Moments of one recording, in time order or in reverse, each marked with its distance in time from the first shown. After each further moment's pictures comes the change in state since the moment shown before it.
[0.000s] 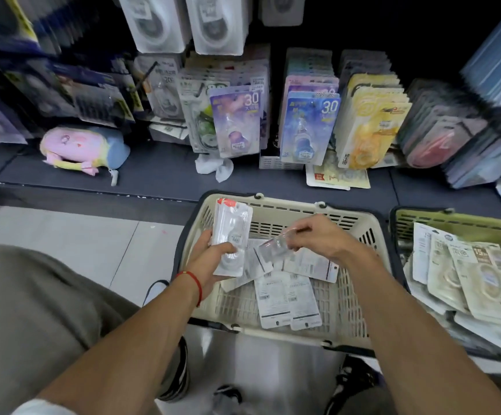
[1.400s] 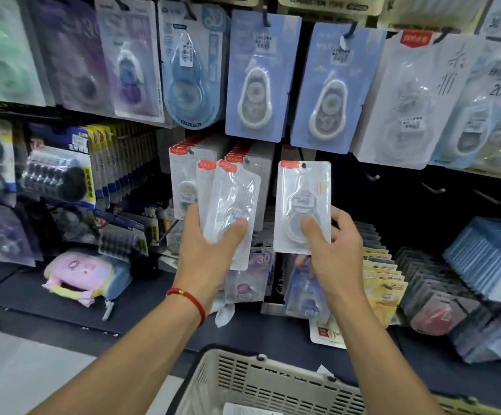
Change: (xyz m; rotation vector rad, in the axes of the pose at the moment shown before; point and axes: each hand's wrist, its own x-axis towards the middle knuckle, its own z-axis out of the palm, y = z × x) left_hand -0.032 0.275 0.057 -0.028 0.101 0.952; right_hand 0.023 -0.249 -0.056 0.402 0.694 -0.661
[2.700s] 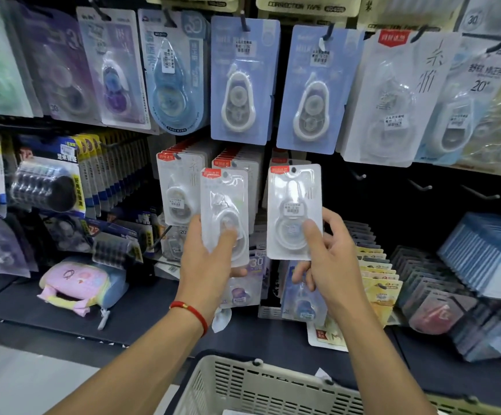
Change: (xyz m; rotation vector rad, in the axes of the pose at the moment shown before) left_hand -0.006 -0.007 0.021 -0.059 0.037 -0.095; right_hand -0.007 -0.007 -0.019 0.026 -0.161 0.020
